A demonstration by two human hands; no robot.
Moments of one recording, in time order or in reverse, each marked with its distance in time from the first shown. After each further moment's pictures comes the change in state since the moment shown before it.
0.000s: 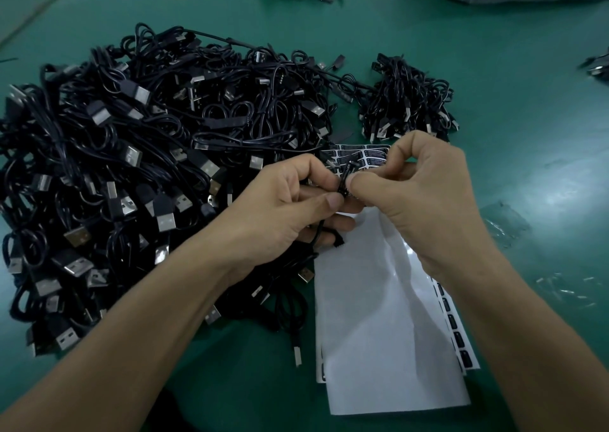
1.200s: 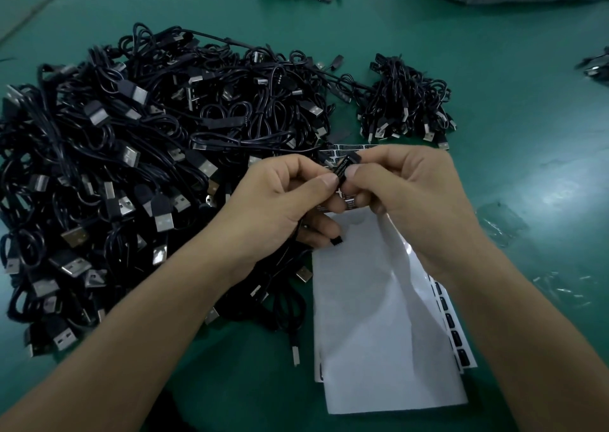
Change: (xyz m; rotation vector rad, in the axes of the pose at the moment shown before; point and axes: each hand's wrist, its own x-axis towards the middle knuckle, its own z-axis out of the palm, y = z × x) left_hand 0.002 -0.002 0.003 0.007 0.126 0.030; right_hand 0.004 0.003 -0.002 0.145 -0.191 0.035
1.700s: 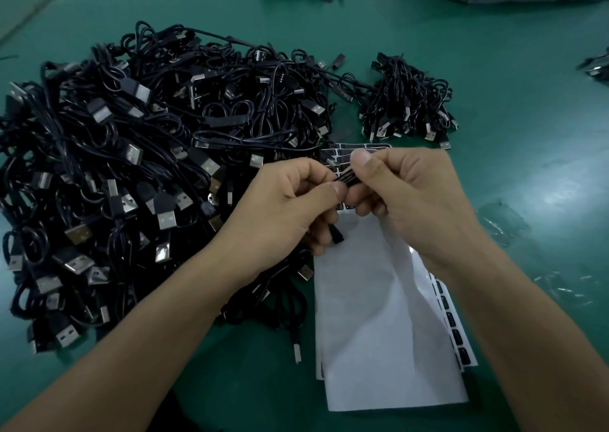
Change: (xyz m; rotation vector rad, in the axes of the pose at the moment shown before) left_hand 0.001 -0.007 0.003 0.141 0.032 0.083; right_hand 0.000 0.004 -0.003 -0.076 -0.029 -0.049
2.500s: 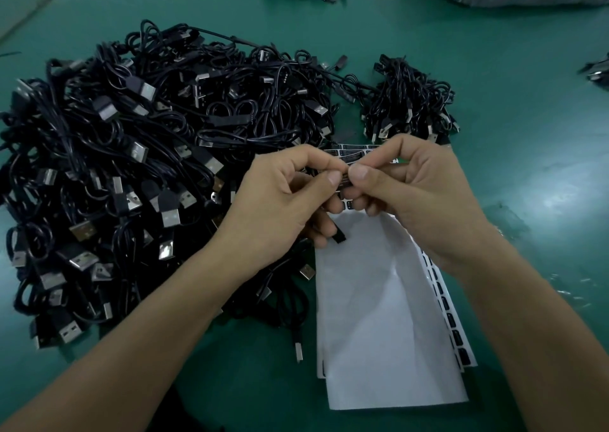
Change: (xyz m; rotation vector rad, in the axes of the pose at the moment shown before) left_hand -0.001 0.001 -0.005 -0.023 0.047 0.117; right_hand 0.005 0.002 -0.007 0.209 -0.107 0.007
